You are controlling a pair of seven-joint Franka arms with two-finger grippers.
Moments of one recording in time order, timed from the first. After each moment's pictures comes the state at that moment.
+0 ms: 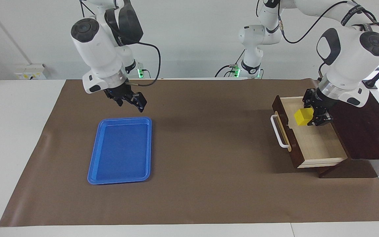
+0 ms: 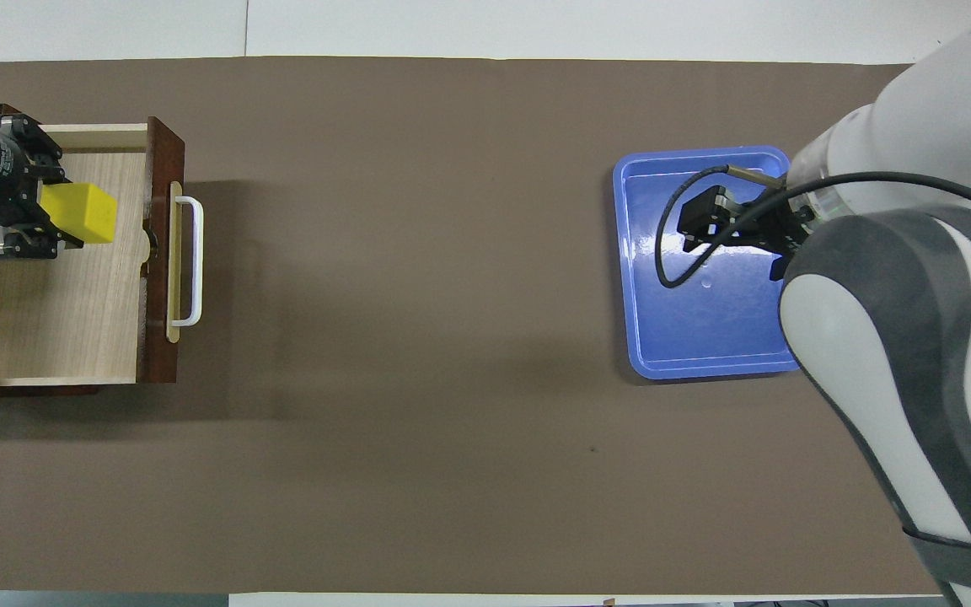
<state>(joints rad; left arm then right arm) -0.03 0.21 -0.01 -1.50 0.04 1.65 -1.60 0.23 0.09 -0.03 -1.60 0.09 1.63 0.46</state>
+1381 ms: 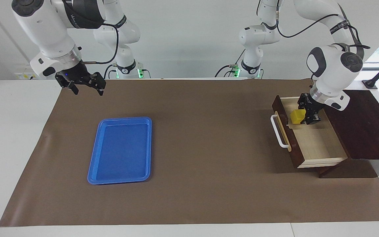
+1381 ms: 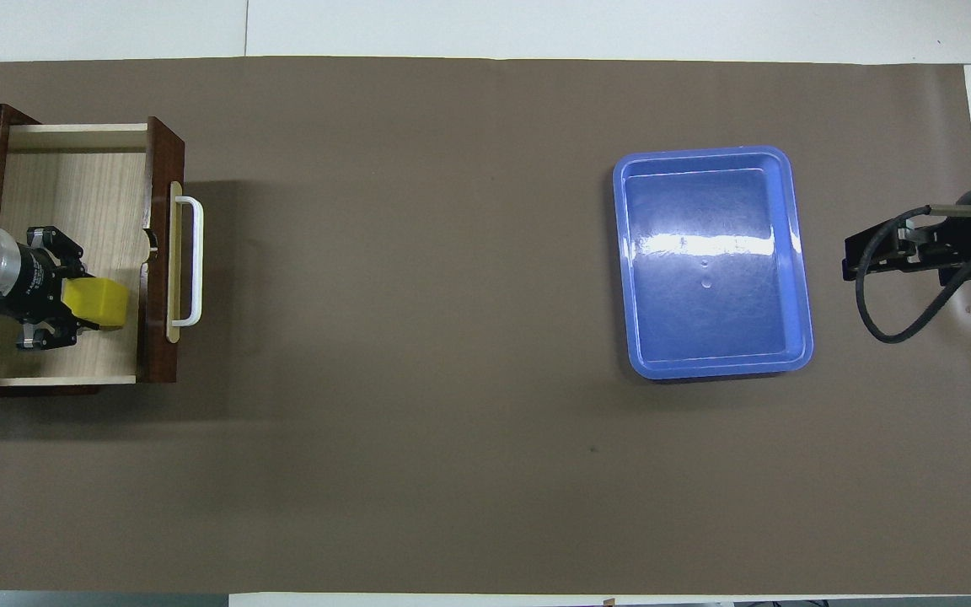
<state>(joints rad) 0.07 0.03 -0.02 -2.02 0.04 1.99 -1.51 0.05 0.01 -0.03 -1.61 0.01 1.53 0.10</state>
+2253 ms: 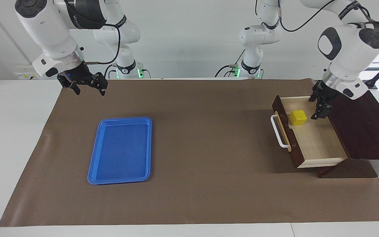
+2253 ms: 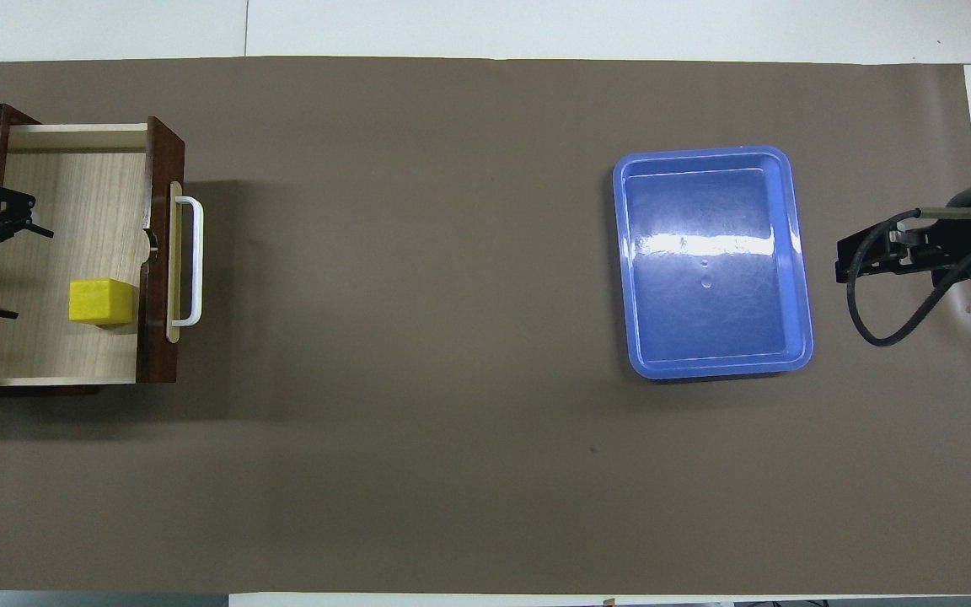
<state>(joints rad) 0.07 0.00 -0.03 -1.75 0.04 1.74 -1.08 0.05 0.01 -0.02 -1.62 0.01 1.53 0.10</state>
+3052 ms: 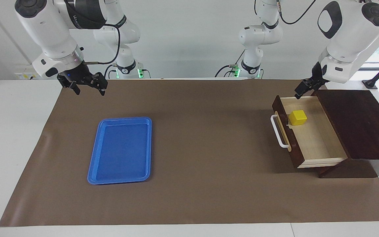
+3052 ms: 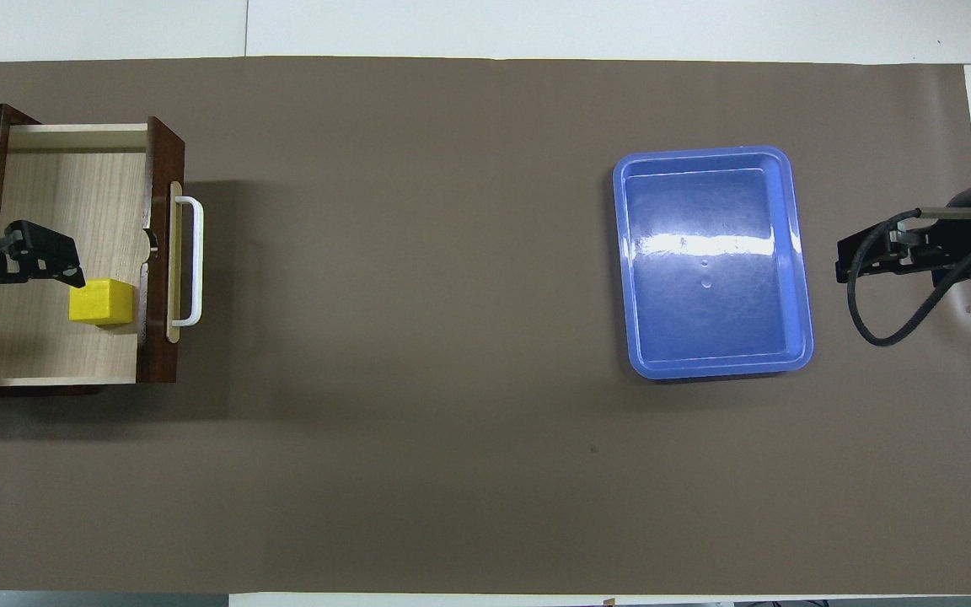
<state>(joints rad) 0.02 -0.03 -0.06 -1.69 0.01 1.55 -0.29 0.05 0.01 -0.02 -1.62 0.01 1.53 0.10</state>
